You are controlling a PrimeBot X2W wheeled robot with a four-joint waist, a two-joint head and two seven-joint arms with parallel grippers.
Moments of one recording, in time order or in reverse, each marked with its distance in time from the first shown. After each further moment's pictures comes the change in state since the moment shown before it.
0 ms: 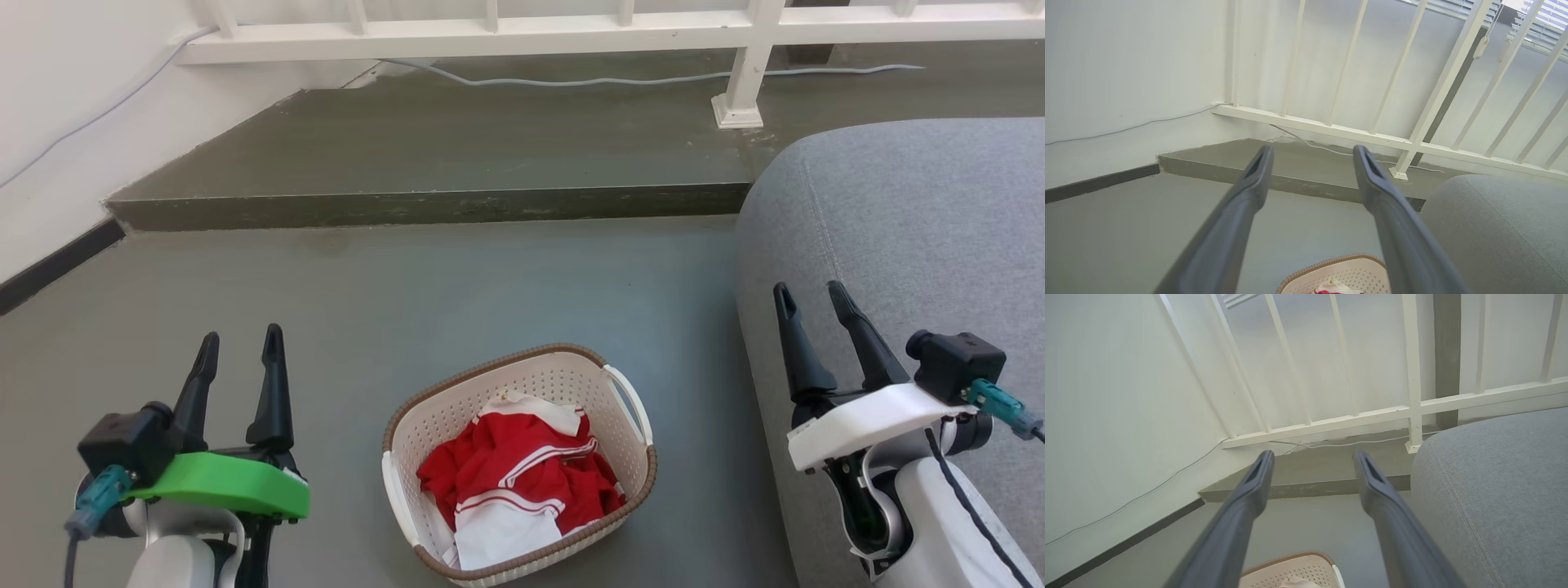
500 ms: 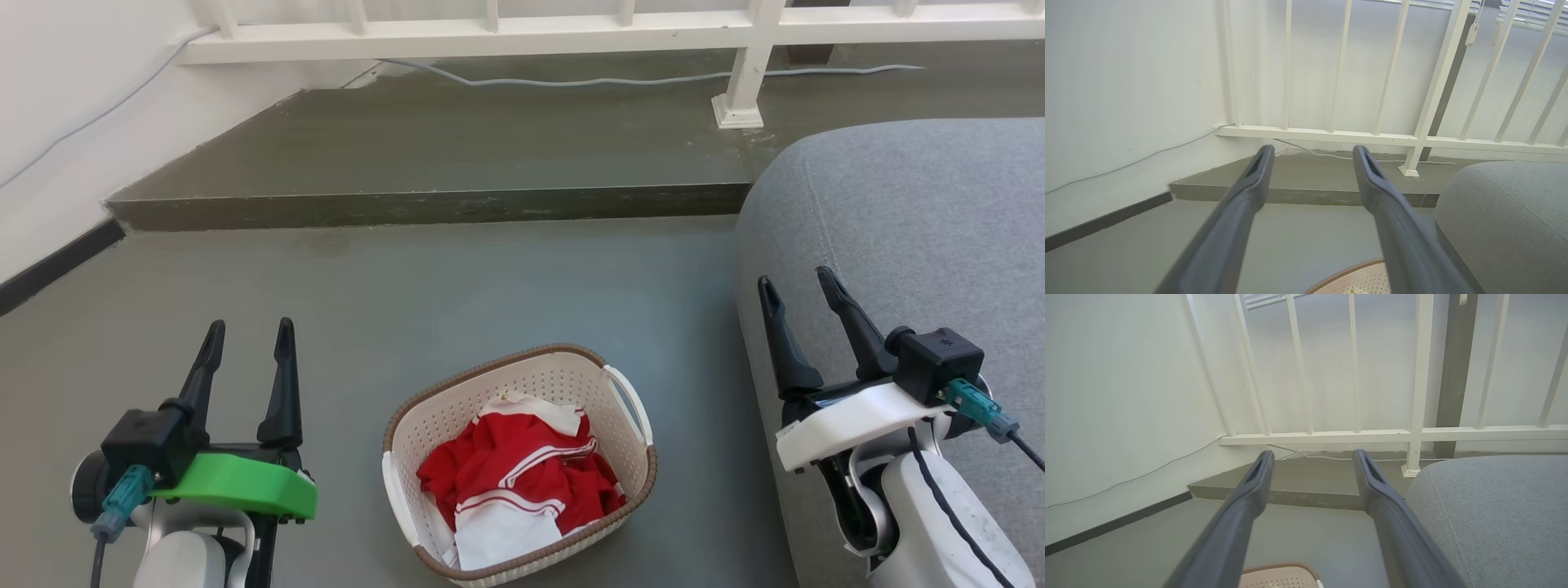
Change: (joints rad) left arm -0.003 -0.001 -0.010 -0.018 0.156 -0.002 -0.037; right arm -0.015 0.000 0.020 -0.009 -0.160 0.000 -0.041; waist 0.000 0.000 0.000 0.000
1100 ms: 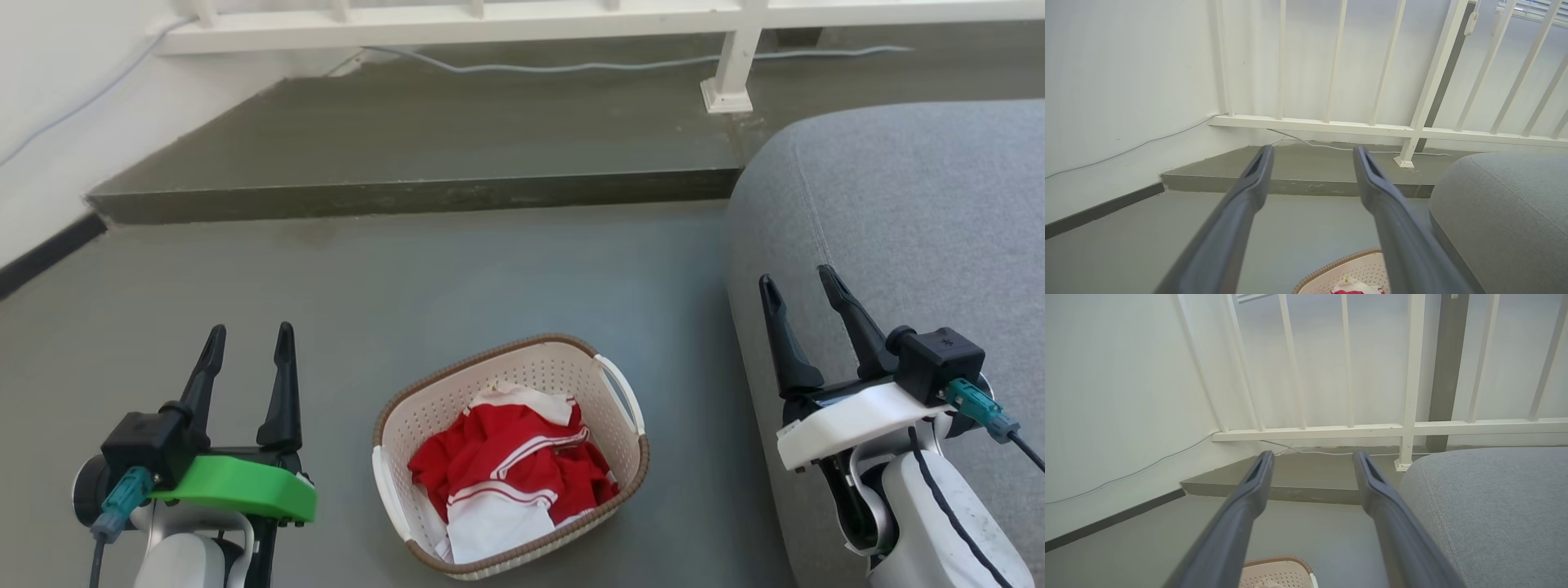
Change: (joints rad) left arm 0.000 -0.001 0.004 0.015 -0.002 -0.008 -0.003; right arm 0.000 0.010 -0.017 0.002 -0.018 0.011 -0.001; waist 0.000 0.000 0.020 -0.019
